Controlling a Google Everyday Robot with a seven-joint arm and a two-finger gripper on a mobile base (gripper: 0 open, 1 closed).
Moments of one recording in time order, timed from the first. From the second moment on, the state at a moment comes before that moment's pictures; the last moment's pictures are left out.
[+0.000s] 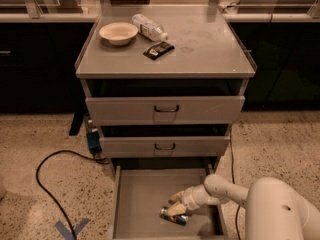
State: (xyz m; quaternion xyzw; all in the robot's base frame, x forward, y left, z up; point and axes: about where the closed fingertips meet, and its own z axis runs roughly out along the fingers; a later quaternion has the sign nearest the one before) arm 0.540 -0.071 0.188 -0.48 0.78 0.33 0.22
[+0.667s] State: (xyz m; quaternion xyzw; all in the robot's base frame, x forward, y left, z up) arm 0.532 -0.067 0.181 -0.48 0.79 0.33 0.21
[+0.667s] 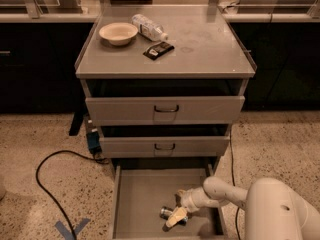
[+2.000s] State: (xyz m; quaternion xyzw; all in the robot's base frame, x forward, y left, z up) arm 0.544 -0.059 0.115 -0.46 0.83 0.24 0.20
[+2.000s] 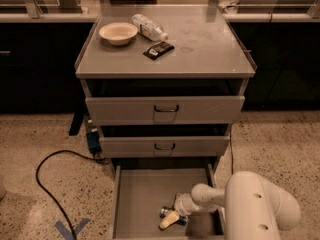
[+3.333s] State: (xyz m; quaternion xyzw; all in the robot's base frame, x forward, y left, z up) arm 0.528 -0.065 0.096 -0.44 0.85 0.23 0.19
